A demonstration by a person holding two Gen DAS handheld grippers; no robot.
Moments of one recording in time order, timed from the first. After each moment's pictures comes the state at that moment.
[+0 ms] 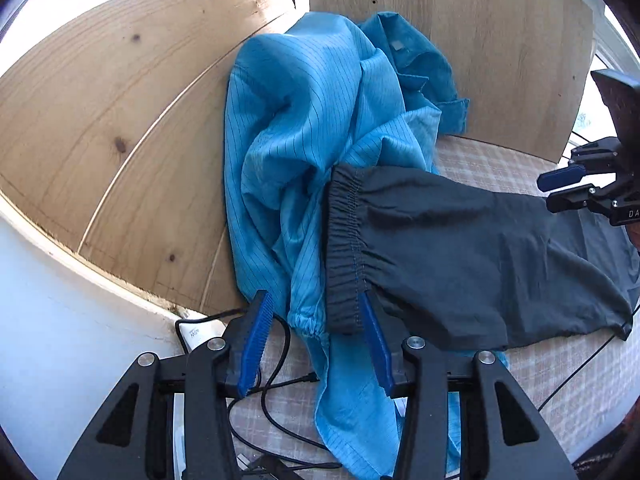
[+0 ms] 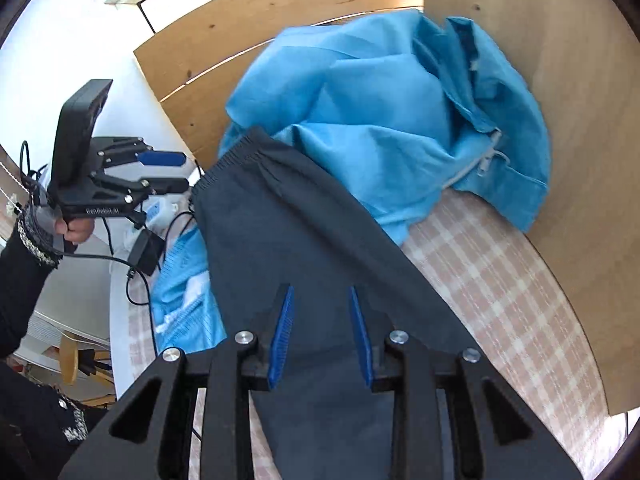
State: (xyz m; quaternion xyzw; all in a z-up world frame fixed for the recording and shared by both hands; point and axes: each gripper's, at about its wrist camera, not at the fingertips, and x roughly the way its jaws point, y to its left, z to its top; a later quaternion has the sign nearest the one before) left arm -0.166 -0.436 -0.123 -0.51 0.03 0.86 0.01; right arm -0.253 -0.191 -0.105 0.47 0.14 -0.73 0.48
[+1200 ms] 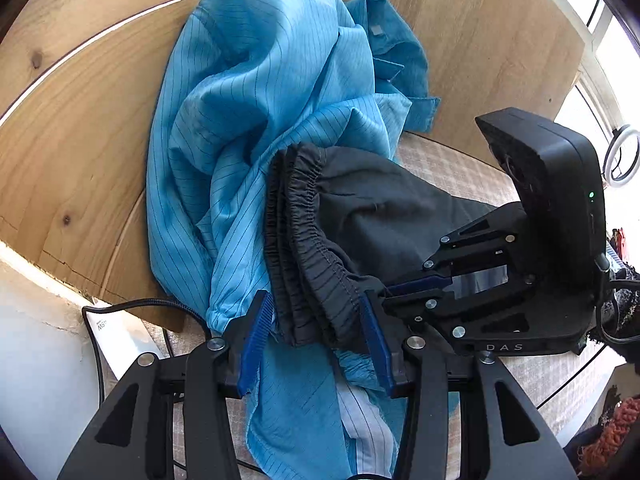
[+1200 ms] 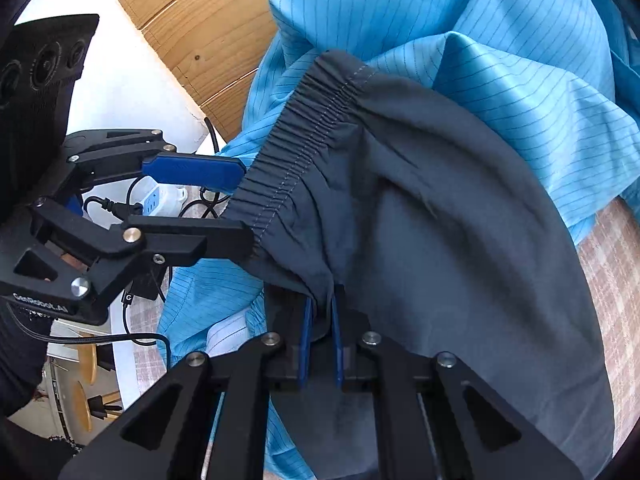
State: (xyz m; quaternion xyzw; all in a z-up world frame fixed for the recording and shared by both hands) left arm -0.193 -0.436 -0.151 -0.51 -0.06 0.85 0.09; right arm -0.216 -0.308 -0.189 0.54 0.13 -0.68 0.48
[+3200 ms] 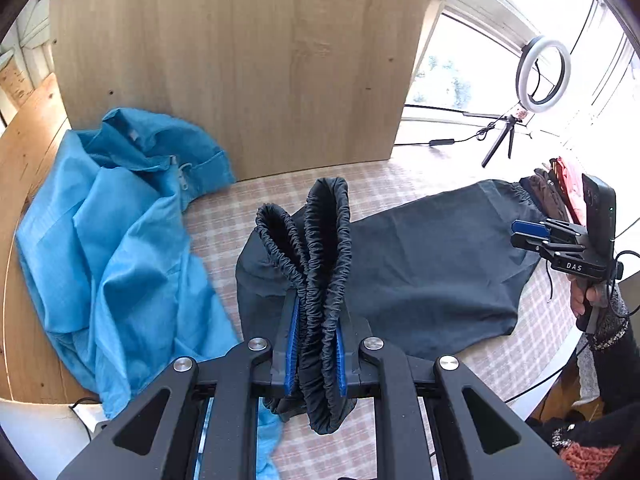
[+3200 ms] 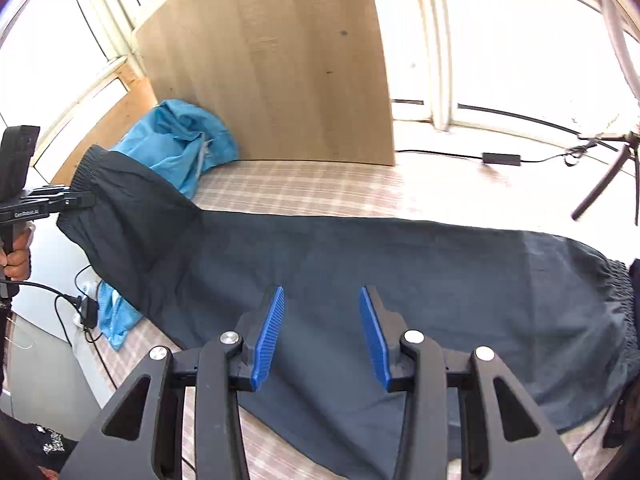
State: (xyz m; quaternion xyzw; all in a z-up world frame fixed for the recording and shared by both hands) left arm -0.208 -0.195 -0.017 -0.51 0.05 0.82 0.24; right arm -0.103 0.151 -0.074 0.46 -0.08 -0.87 0.12
